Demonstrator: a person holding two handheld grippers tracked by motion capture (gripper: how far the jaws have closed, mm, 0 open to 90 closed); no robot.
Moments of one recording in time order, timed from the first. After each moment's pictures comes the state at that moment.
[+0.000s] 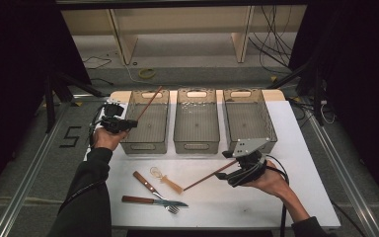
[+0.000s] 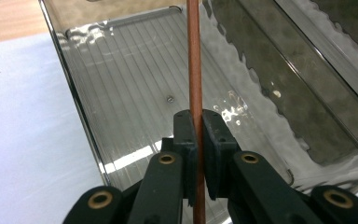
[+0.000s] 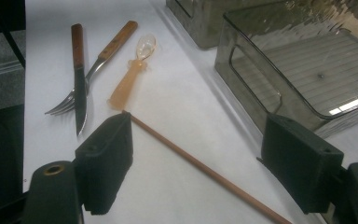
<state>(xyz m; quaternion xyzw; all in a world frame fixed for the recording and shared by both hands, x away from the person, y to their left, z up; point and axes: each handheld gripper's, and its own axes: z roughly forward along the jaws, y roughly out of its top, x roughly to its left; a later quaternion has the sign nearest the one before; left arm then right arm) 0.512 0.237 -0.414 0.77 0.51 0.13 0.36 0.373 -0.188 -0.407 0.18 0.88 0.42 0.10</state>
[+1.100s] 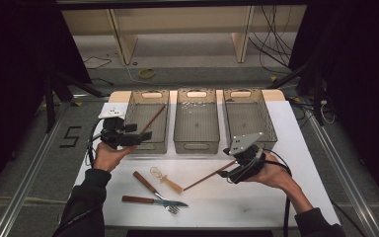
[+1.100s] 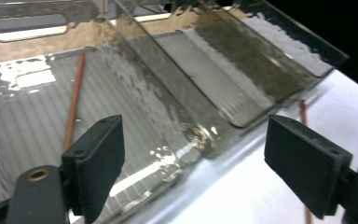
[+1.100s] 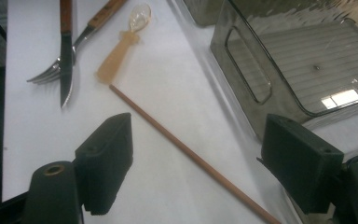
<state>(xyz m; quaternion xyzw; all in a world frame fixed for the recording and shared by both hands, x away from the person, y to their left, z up) 0.435 0.215 -0.393 0.75 0.43 0.11 0.48 0.387 -0.184 -0.397 0.14 0.92 0.35 0.11</state>
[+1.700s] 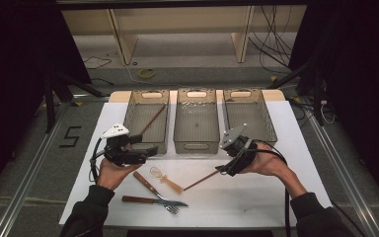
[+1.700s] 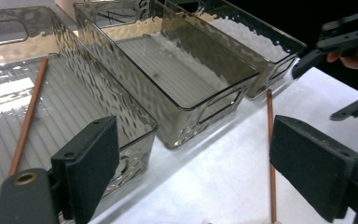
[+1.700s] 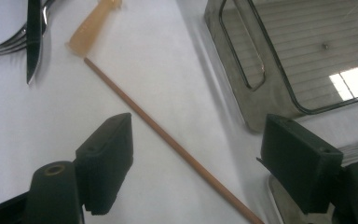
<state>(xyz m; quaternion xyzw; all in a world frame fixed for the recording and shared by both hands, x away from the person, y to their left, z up) 0.393 0.198 -0.403 0.75 0.39 0.12 0.52 0.416 -0.169 -0.400 0.13 0.95 0.27 0.10</state>
